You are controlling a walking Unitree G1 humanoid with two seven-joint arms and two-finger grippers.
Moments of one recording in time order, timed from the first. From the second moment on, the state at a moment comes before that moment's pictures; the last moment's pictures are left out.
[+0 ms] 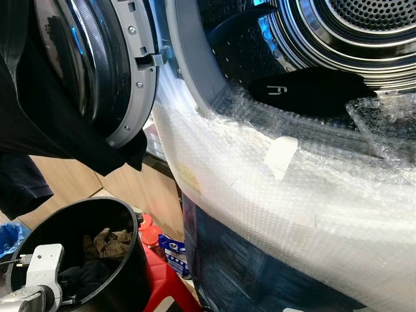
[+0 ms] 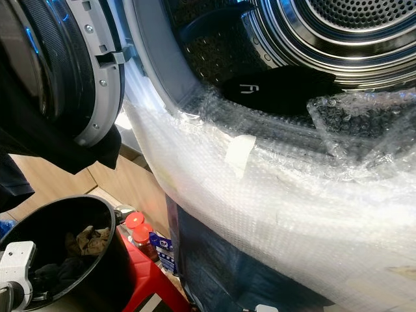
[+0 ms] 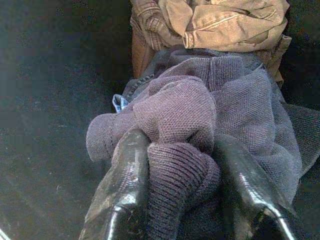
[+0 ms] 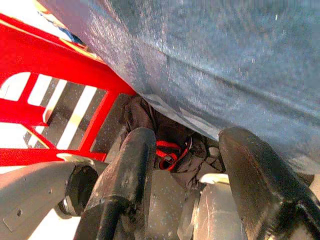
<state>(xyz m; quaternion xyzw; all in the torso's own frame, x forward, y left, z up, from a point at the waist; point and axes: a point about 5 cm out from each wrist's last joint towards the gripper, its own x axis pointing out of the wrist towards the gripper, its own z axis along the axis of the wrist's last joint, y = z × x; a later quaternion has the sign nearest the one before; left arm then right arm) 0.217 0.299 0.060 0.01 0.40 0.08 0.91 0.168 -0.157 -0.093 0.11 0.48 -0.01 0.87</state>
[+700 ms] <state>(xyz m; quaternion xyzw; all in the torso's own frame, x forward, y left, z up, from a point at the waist) 0.244 0.300 0.123 0.10 0.29 0.04 0.95 0.173 -0.155 -0.091 0.10 0.48 0.00 0.87</state>
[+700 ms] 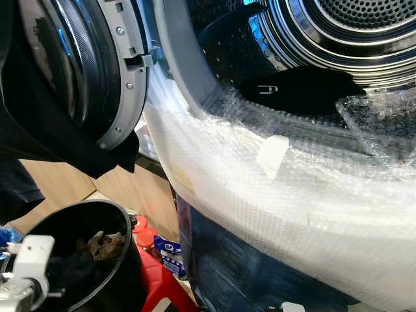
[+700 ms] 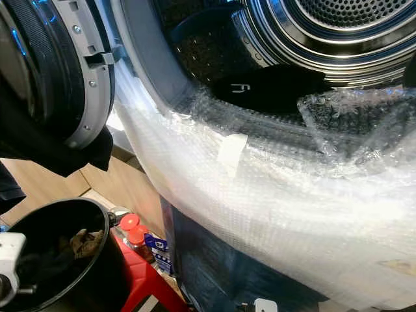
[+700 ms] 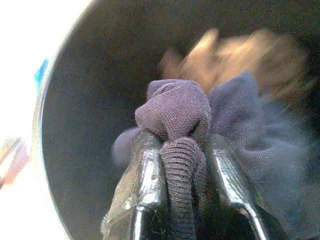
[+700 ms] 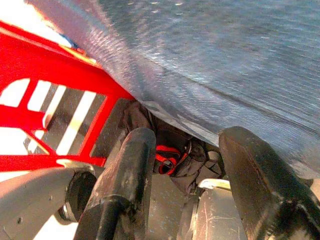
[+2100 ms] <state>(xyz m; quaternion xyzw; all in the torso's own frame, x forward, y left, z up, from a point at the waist) 0.271 0.018 0.186 0.15 0.10 -0.72 0.67 0.185 -0.148 -0.086 0.10 0.47 0.02 0.88</state>
